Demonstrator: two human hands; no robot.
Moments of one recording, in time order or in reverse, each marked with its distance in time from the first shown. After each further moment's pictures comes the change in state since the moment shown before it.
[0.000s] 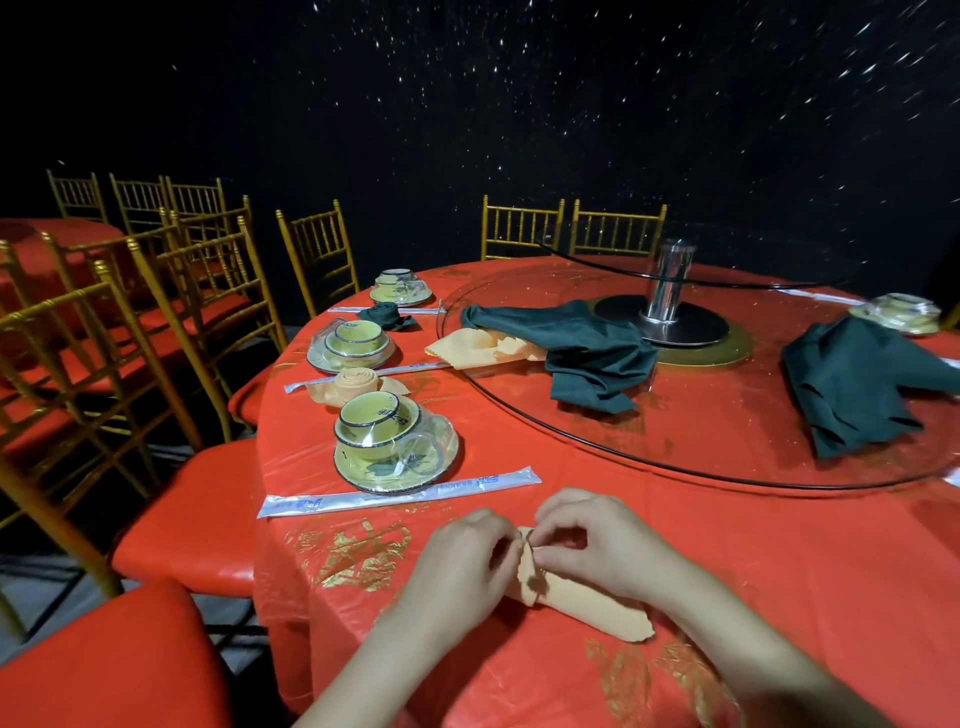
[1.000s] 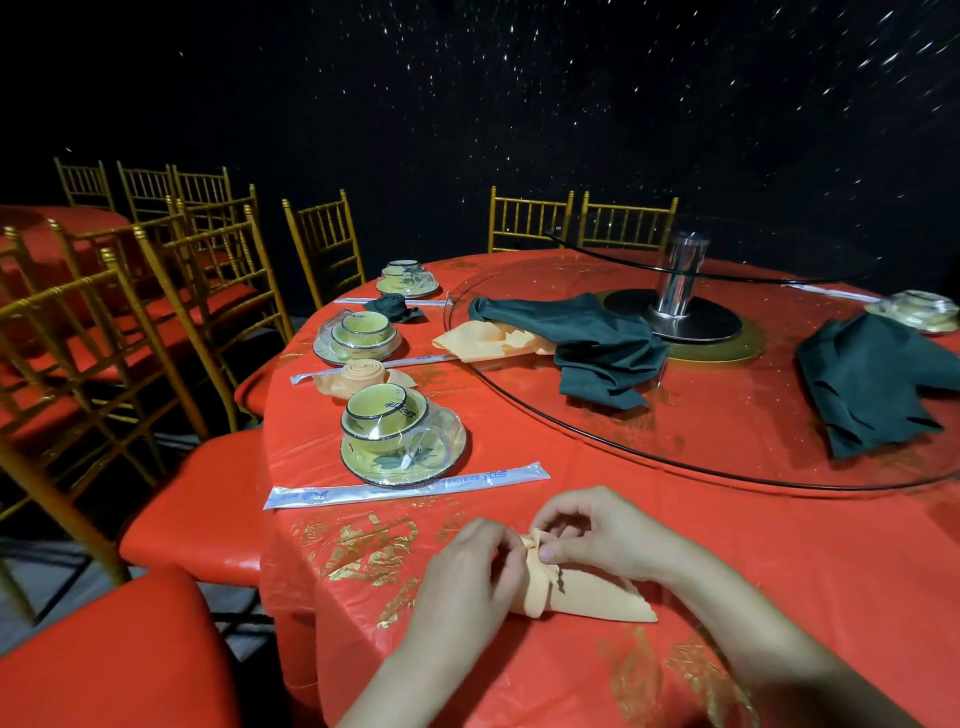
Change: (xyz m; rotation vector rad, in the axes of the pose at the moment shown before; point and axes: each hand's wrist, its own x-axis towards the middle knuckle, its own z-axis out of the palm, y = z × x) left_hand -0.020 0.005 0.012 -0.157 0.128 -0.173; right_hand 0.016 0.003 -0.003 0.244 -0.201 0.105
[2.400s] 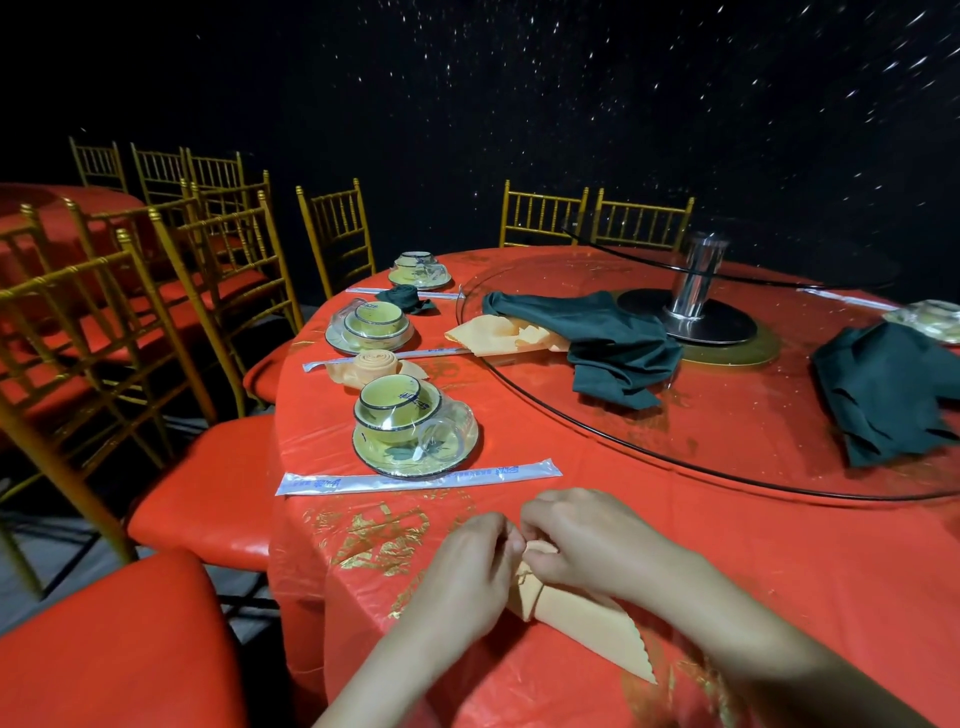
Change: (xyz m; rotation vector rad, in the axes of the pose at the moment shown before) left_hand 0.007 0.000 -0.016 -0.032 -0.122 -0.050; right_hand 0.002 -0.043 0.023 -0.862 0.029 -0.177
